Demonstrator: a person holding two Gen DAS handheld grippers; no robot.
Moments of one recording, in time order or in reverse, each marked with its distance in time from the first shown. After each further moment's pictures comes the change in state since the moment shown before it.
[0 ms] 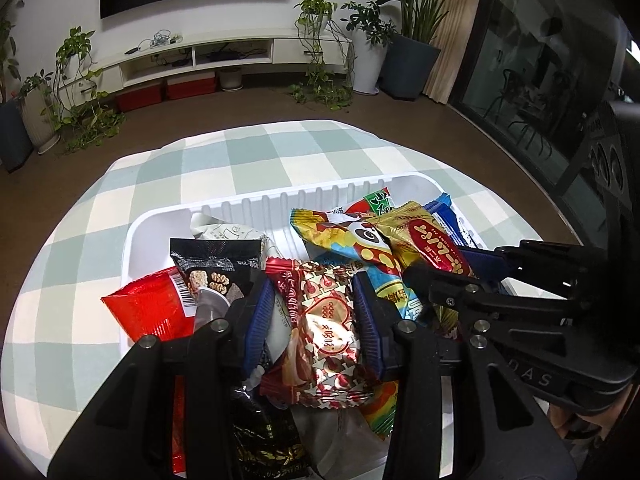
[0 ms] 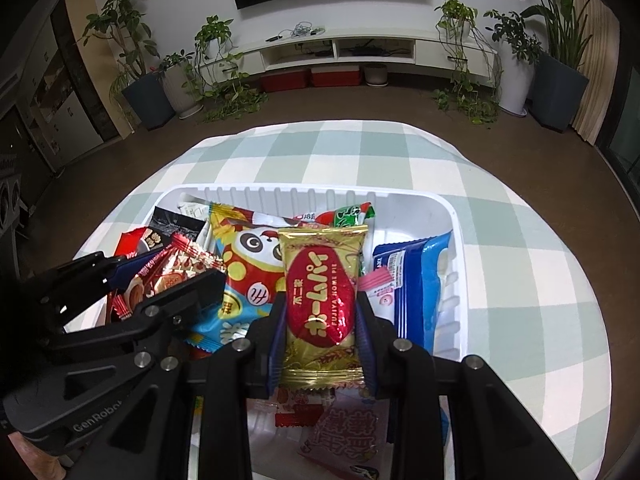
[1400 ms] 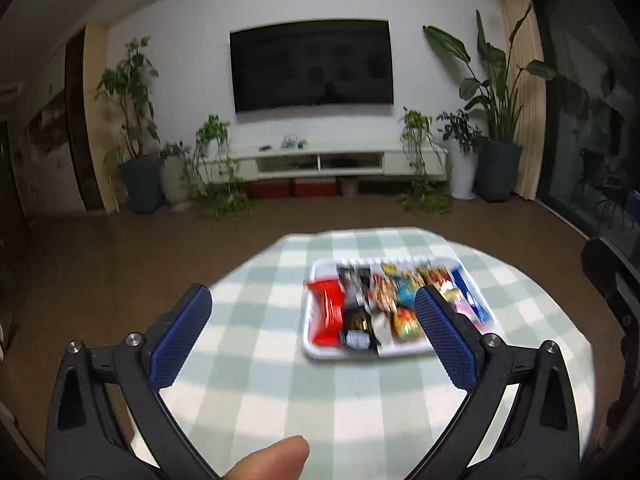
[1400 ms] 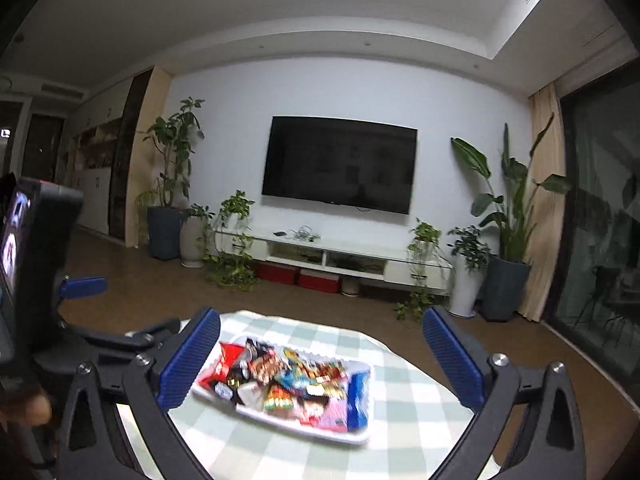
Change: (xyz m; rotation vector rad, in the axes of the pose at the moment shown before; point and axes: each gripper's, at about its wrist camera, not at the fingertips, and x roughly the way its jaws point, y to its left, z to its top) left arm -0.271 -0.069 -0.111 -0.124 -0.398 0.442; right arm -0.260 0.087 -0.122 -0.236 -0.781 -0.171
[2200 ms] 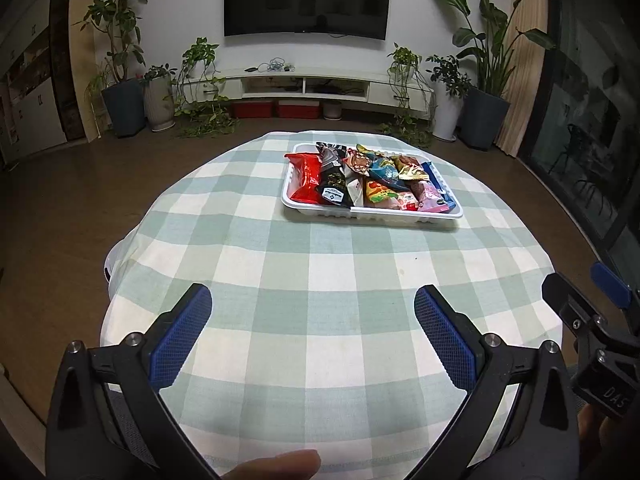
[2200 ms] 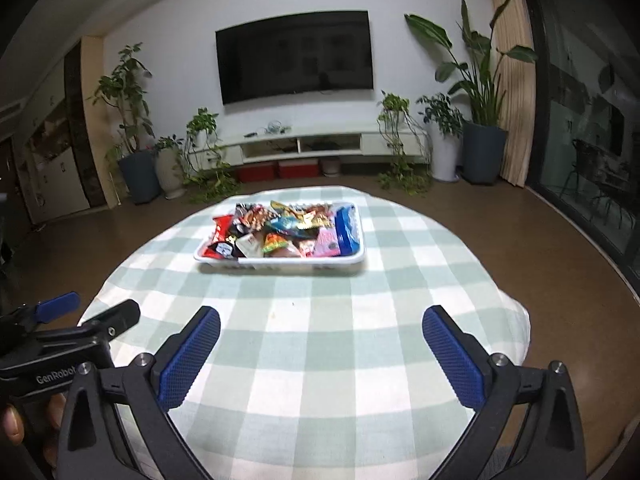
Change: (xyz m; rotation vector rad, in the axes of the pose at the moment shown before) left arm -0.048 0.001 -0.093 -0.058 0.258 -0.090; right arm -0.047 -0.010 -0.085 0.243 0.427 -0.044
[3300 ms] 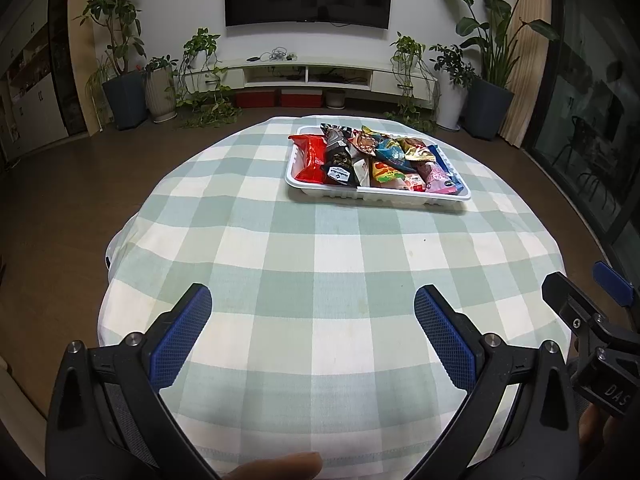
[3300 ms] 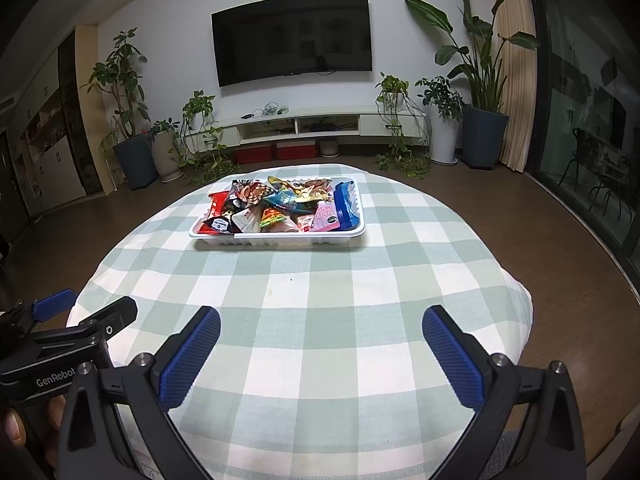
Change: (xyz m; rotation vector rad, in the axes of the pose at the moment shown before) left arm 0.014 0.006 -0.011 0.003 0.035 0.007; right arm 0.006 0.004 -0.012 -0.002 0.058 -0.006
